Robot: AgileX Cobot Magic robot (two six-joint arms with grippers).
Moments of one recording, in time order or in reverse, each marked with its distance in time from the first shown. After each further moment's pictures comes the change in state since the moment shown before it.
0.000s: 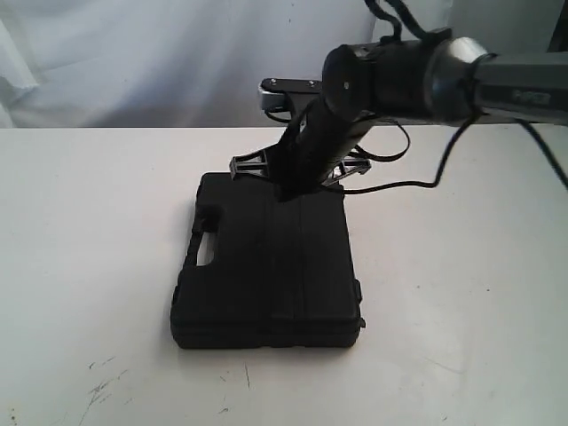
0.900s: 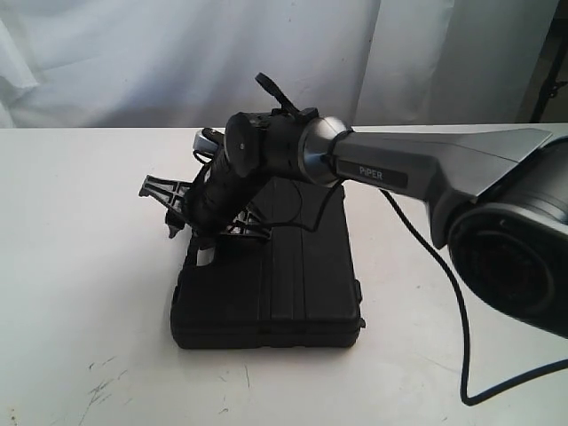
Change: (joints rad) left arm 0.000 0.000 0.000 0.000 0.000 0.000; right arm 0.152 0.319 -0.306 0.182 -0.018 0.422
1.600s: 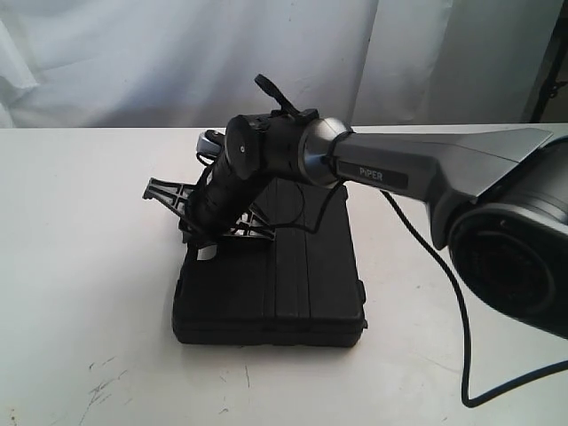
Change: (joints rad) left arm 0.000 0.000 0.000 0.000 0.000 0.000; right arm 0.002 -0.003 0.007 -0.028 0.003 0.031
